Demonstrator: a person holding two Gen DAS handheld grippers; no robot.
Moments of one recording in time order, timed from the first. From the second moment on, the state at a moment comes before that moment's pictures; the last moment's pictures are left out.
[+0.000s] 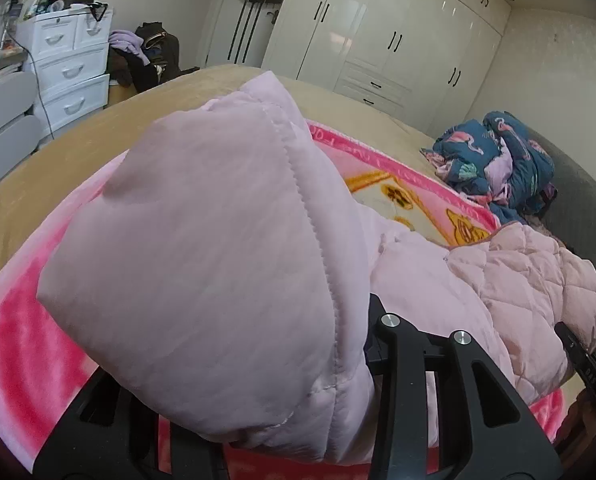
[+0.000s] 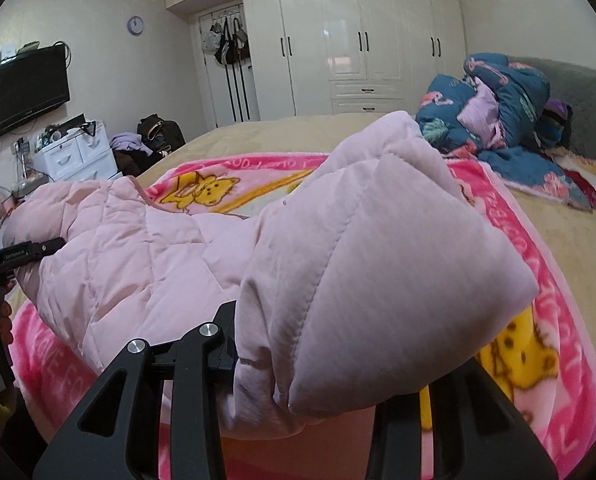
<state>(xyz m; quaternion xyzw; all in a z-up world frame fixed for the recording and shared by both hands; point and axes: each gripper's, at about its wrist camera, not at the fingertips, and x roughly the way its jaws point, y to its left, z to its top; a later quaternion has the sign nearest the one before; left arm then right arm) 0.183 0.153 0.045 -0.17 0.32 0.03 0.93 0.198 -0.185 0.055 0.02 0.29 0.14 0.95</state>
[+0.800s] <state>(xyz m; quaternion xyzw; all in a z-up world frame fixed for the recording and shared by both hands) 0.166 0.158 0.000 -0.16 0.37 0.06 0.91 0.201 -0.231 -0.029 0.20 0.42 0.05 0.88</state>
